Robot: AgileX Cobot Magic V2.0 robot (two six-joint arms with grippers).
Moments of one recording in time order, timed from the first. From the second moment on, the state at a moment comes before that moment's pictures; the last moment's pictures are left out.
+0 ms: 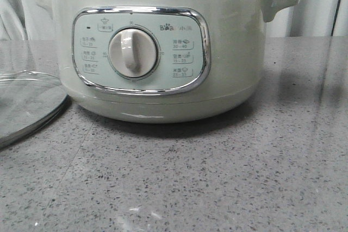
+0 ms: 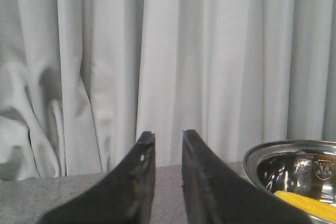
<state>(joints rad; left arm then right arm) -0.27 0.54 -0.29 0.01 -0.43 -0.07 0.47 1.39 -1.50 0.27 0.89 -0.21</state>
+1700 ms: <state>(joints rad) -0.27 -0.01 -0.26 -0.01 0.21 -0.07 0.47 0.40 -0.33 0.07 0.12 -0.21</state>
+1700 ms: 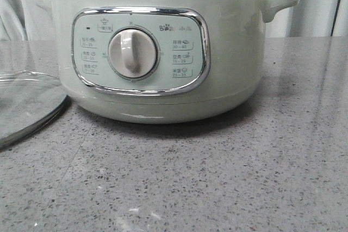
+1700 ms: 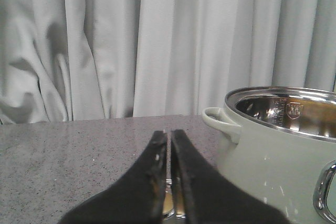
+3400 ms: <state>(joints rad) 0.05 -0.01 0.00 -0.01 0.32 -0.07 0.47 0.40 -0.33 0.07 0.11 -0.21</state>
